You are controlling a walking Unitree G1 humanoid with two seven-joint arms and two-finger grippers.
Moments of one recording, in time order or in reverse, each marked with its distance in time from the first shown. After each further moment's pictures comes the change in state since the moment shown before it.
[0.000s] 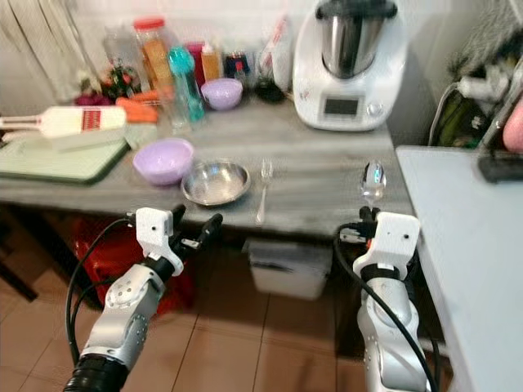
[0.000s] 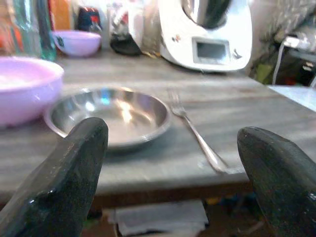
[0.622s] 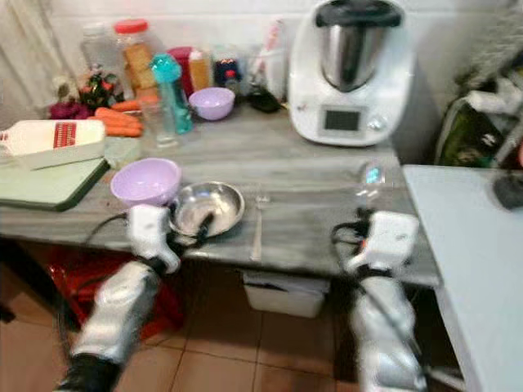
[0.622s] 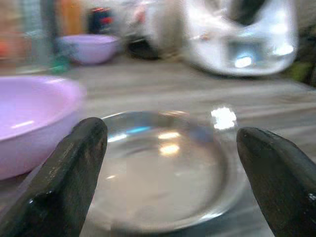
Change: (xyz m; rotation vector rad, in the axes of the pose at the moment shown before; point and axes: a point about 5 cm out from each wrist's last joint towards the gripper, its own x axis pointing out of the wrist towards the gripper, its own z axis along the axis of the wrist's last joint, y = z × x) left arm -0.008 0.017 0.003 0.071 0.005 0.057; right arm 0.000 0.014 -0.002 0.032 0.007 0.031
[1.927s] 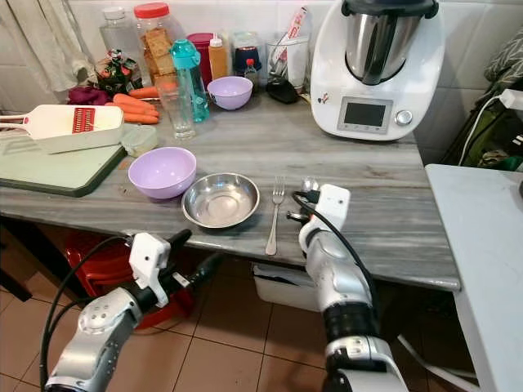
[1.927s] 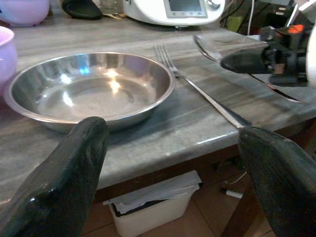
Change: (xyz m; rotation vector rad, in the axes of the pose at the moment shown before) left arm -0.033 -0.016 -0.017 0.026 0.106 -0.327; right arm 0.072 0.052 -0.031 0.193 0.423 0.071
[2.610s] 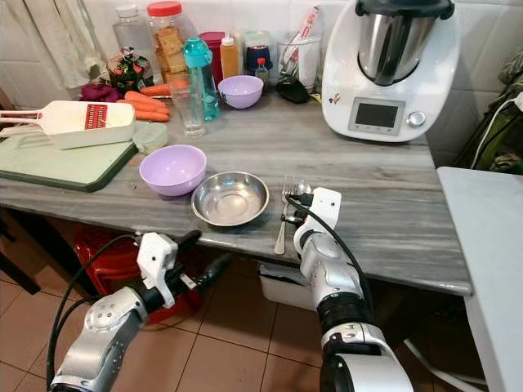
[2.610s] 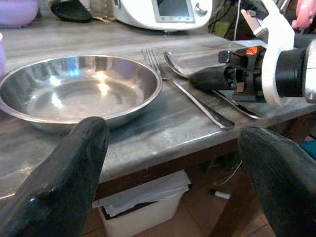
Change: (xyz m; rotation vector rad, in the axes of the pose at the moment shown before) left arm 0.005 -0.009 0.003 -0.019 -0.017 -0.068; right arm 0.010 0.000 -0.012 0.004 0.027 -0.002
